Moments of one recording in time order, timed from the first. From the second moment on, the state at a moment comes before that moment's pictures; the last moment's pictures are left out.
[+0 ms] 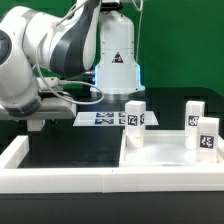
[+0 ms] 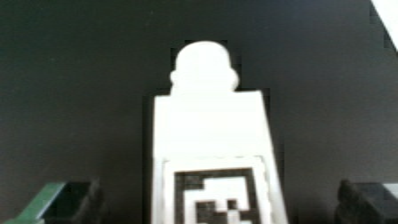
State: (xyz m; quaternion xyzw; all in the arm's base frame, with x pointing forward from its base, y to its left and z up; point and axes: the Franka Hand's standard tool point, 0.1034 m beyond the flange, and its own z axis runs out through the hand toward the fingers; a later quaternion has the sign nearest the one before) arm 0.344 -0.215 0.002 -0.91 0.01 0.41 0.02
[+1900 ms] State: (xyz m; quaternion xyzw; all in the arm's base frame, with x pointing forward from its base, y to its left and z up) arm 0.386 -0.207 0.056 -0.93 -0.02 0.36 0.05
